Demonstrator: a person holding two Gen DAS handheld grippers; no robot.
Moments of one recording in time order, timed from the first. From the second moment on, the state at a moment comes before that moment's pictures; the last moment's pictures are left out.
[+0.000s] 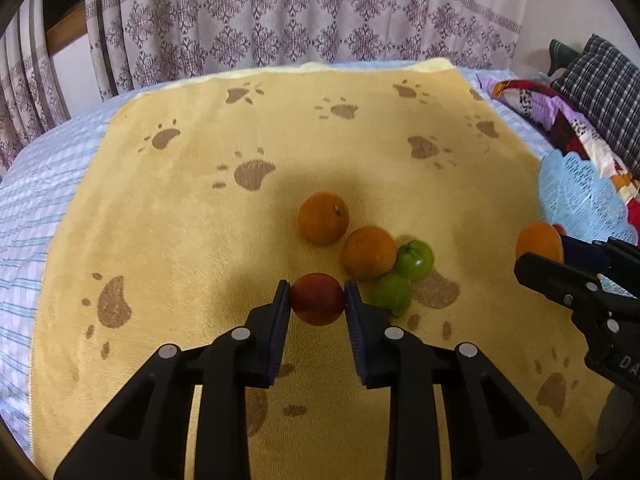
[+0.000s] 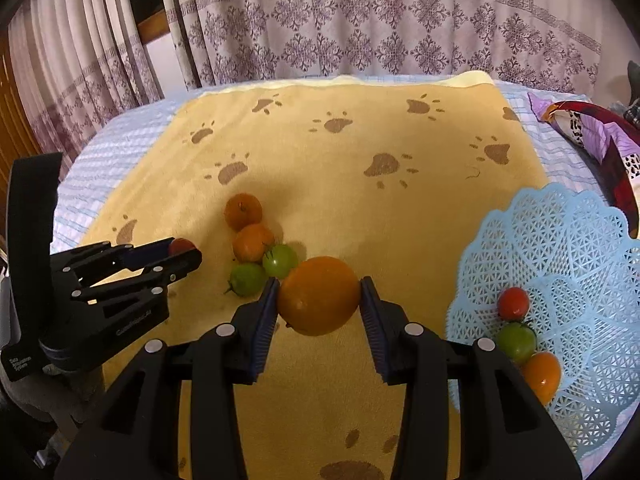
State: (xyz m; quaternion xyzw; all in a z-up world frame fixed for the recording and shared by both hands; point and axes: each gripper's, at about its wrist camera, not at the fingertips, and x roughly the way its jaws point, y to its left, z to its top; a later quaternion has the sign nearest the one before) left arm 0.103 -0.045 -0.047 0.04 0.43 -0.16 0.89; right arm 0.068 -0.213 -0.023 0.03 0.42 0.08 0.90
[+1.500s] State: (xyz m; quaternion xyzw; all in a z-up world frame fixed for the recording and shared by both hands) left arm 0.046 -0.199 0.029 0.07 0.36 -0.30 0.88; right arm 0.019 -0.399 0.019 0.14 0.38 -0.10 0.91
